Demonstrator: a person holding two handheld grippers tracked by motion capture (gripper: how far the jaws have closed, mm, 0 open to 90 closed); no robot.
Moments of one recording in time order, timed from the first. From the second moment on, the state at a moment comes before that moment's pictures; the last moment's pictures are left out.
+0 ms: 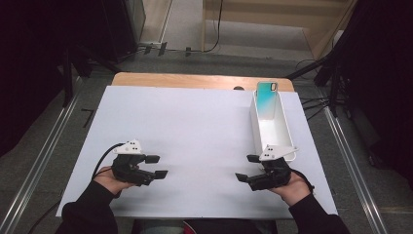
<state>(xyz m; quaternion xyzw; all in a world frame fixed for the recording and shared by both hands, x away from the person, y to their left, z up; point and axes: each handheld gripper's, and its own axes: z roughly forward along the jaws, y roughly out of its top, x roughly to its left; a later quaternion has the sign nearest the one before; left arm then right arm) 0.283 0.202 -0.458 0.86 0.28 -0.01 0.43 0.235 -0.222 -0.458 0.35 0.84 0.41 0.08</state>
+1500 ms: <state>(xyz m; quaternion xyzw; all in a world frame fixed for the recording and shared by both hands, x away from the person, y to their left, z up) 0.281 0.200 -0.457 0.86 0.27 -0.02 0.43 0.218 -0.235 -0.468 0.36 0.84 0.40 0.08</state>
